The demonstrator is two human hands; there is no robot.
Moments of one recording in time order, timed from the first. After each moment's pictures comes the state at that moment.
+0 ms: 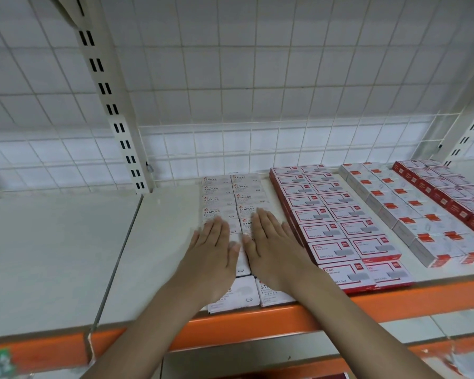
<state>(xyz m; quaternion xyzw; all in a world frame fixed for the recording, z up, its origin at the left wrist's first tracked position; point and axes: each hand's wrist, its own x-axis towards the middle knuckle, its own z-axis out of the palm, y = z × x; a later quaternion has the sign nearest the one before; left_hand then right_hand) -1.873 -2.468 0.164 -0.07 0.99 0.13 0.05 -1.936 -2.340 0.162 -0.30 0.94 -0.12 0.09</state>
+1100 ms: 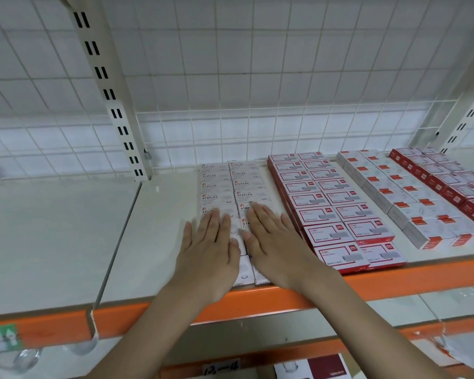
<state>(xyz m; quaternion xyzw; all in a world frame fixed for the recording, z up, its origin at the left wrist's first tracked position) -1.849 -2.451 0.165 -0.10 0.99 0.09 0.03 -1.919 -2.323 0.158 -0.34 0.92 -0.15 0.07</state>
